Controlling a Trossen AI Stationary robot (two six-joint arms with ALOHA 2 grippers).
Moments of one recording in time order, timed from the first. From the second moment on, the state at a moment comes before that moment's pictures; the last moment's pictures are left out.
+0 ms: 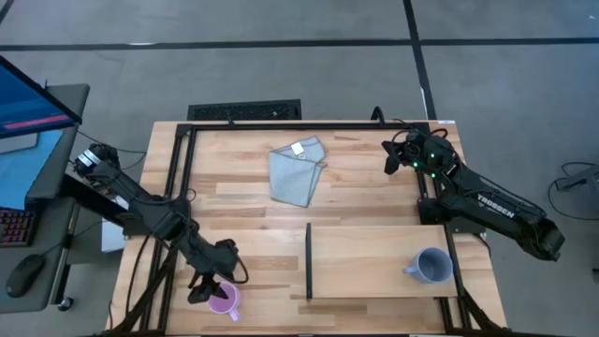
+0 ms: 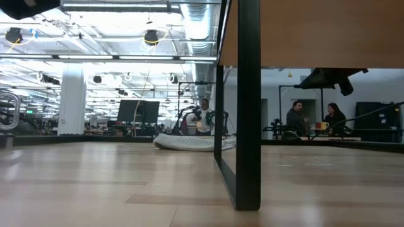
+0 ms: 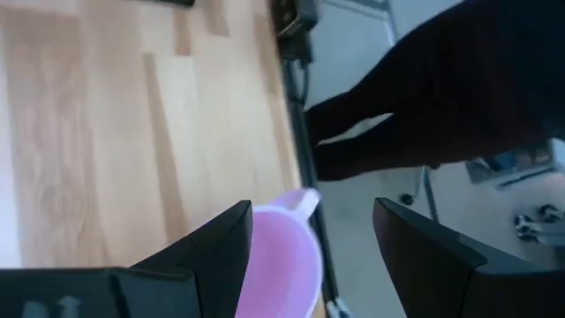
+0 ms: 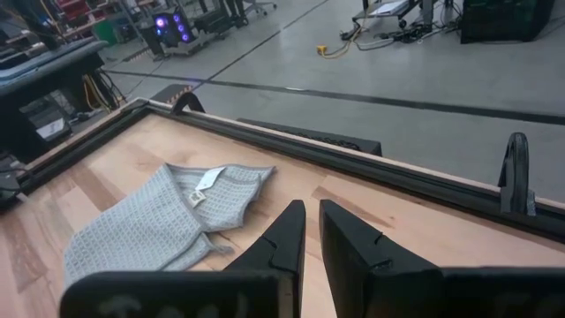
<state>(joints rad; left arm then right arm) -0.65 1.22 0.92 -0.47 0.16 -0.68 -0.78 0.53 0.27 -0.05 -0.06 0.26</state>
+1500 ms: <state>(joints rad) -0.65 1.45 0.92 -0.64 0.18 -0.66 -0.78 0.53 0.27 -0.05 -0.06 0.26</state>
